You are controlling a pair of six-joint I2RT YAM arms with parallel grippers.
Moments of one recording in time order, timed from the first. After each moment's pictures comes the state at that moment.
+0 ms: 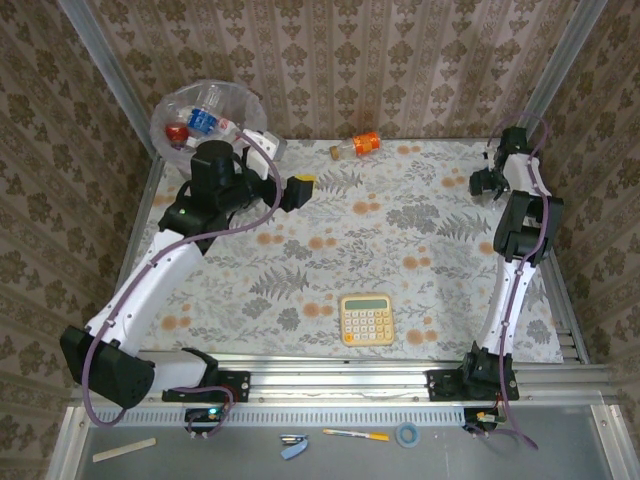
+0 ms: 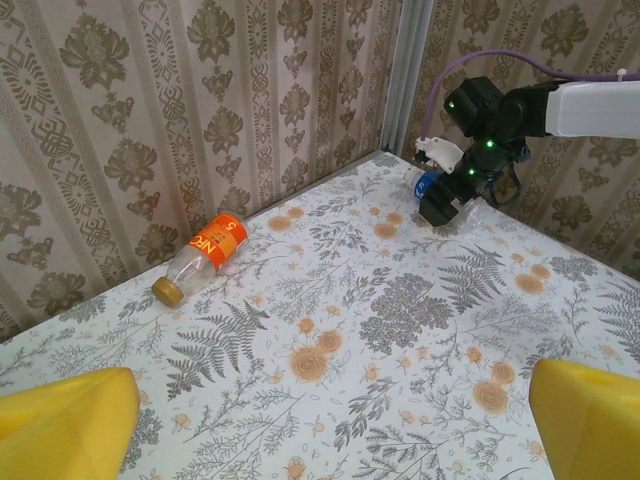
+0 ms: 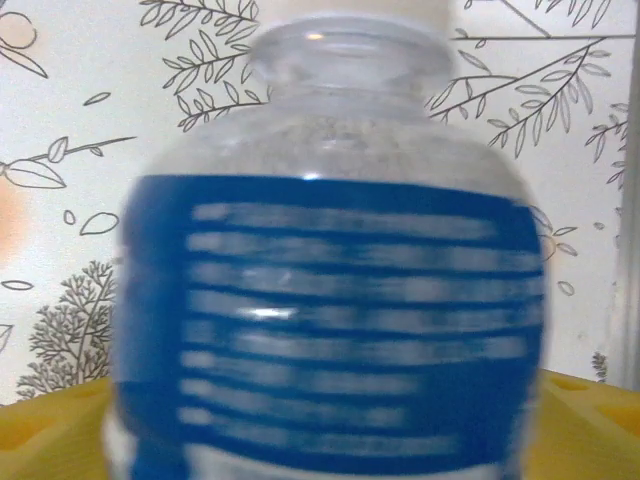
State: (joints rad) left arm -0.49 1.26 1.29 -0.29 0.40 0.04; right arm -0.32 2.44 2.08 -0.78 0.08 -0.31
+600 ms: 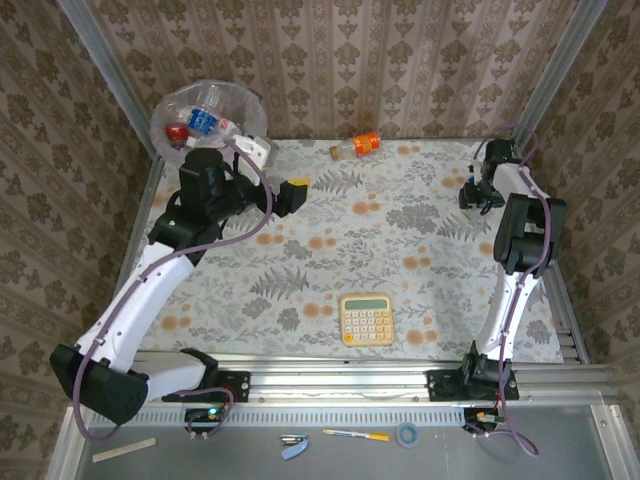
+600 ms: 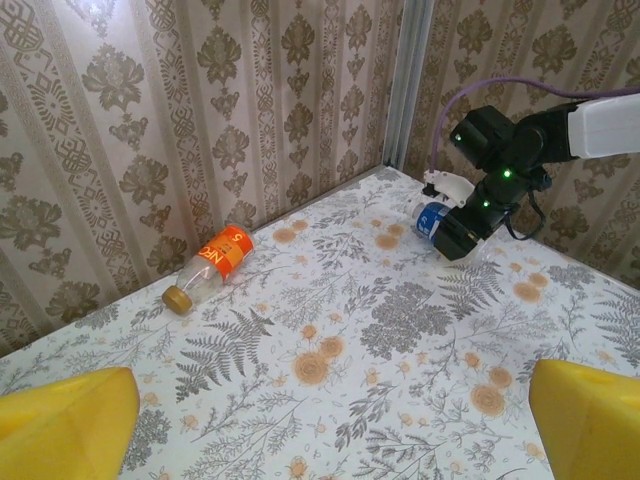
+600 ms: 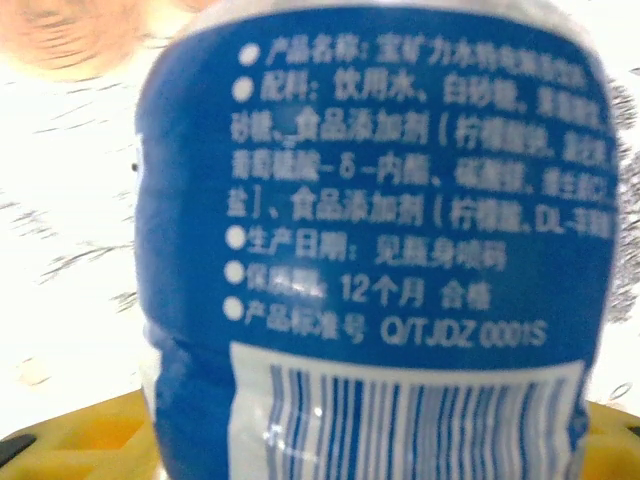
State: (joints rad) left arm -0.49 1.17 1.23 -0.29 0.39 0.03; right arm -0.23 2.17 1.69 -0.72 0.03 -0.20
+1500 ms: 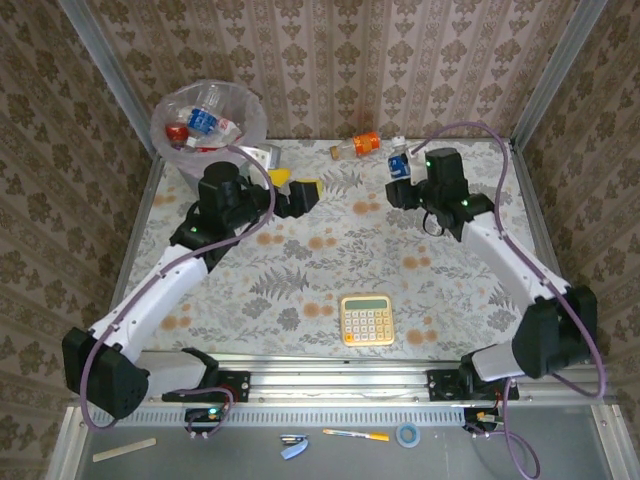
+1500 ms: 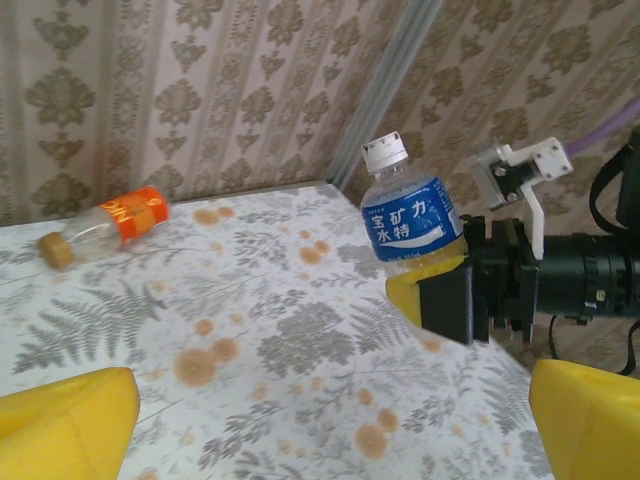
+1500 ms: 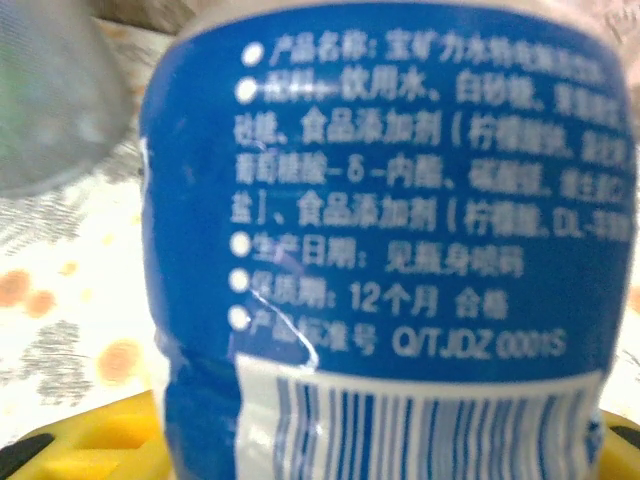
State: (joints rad) left arm -0.55 1.22 1.08 -0.02 0.41 -0.36; right arm 0.28 1.35 1.14 -0.33 -0.10 0.02
